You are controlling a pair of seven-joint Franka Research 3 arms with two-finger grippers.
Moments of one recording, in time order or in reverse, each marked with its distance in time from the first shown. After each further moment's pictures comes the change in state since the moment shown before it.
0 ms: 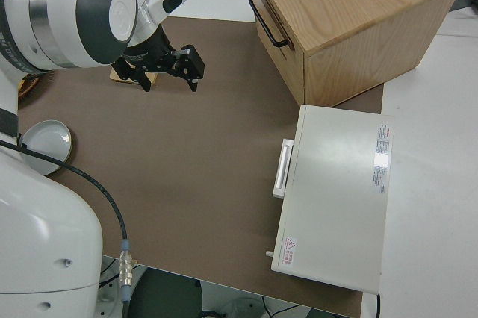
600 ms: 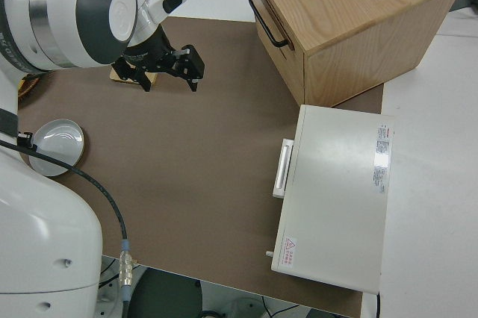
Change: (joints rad) left arm -0.201 0.063 -0.013 0.065 -0.002 0.041 -0.300; right arm 0.000 0.000 0.000 0.000 0.000 0.000 0.000
